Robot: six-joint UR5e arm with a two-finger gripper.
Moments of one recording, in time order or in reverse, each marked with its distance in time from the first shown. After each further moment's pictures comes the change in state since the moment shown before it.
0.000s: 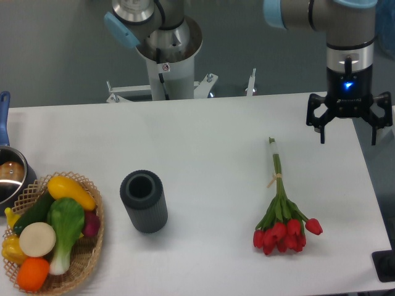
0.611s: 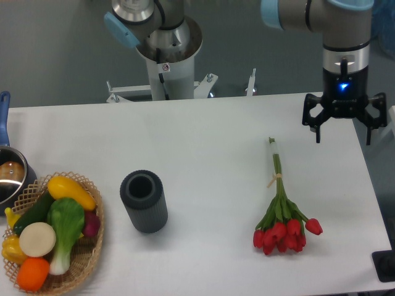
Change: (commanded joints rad) arm -0.005 0.015 -0.070 -0.006 0.008 -0.003
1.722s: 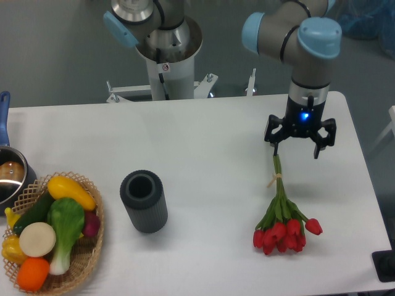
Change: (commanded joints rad) arm -0.021 -0.070 -0.160 0.018 -0.032 -0.222
